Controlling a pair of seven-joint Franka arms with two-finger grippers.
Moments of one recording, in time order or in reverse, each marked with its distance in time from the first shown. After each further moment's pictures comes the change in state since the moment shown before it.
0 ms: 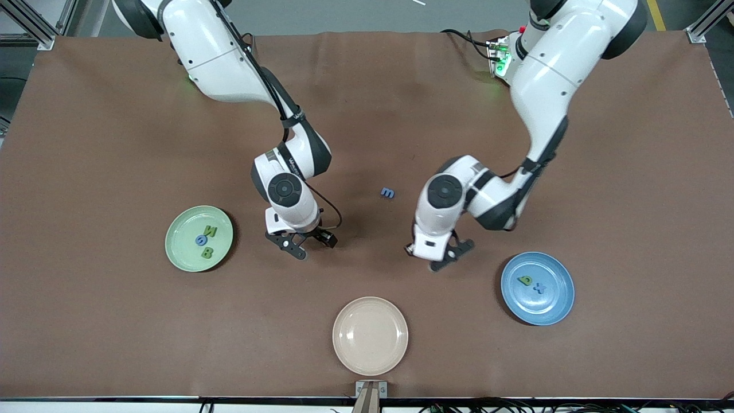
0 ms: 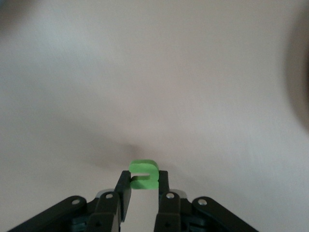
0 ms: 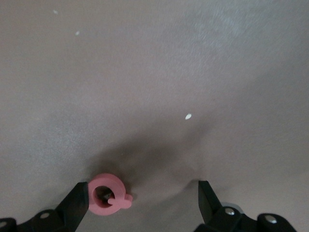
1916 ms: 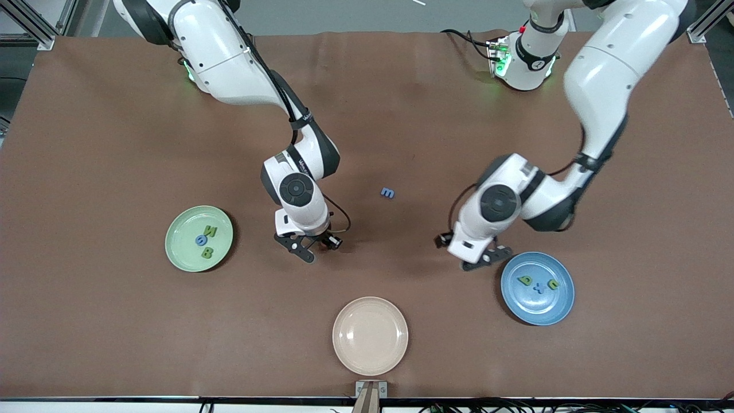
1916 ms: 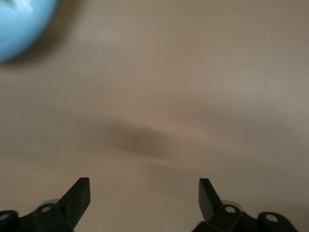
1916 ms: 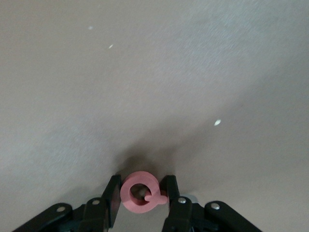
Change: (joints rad) left arm 0.241 -0.042 -0.269 -0.128 0.025 -0.149 0.137; right arm 0.015 0.037 -0.020 0.080 -0.022 -0.019 0.041
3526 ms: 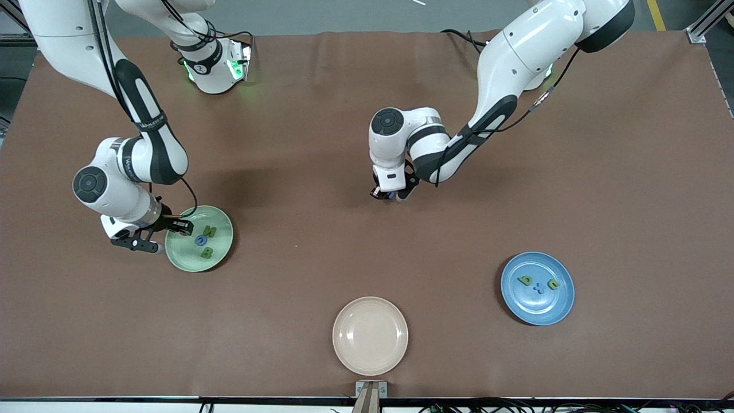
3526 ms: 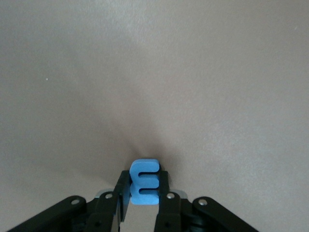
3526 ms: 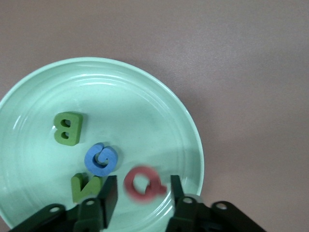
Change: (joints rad) left arm -0.292 0.026 0.004 -0.168 0.258 0.208 -1.102; right arm -0.568 -0.389 -0.010 -0.558 -0.001 0.102 -1.006
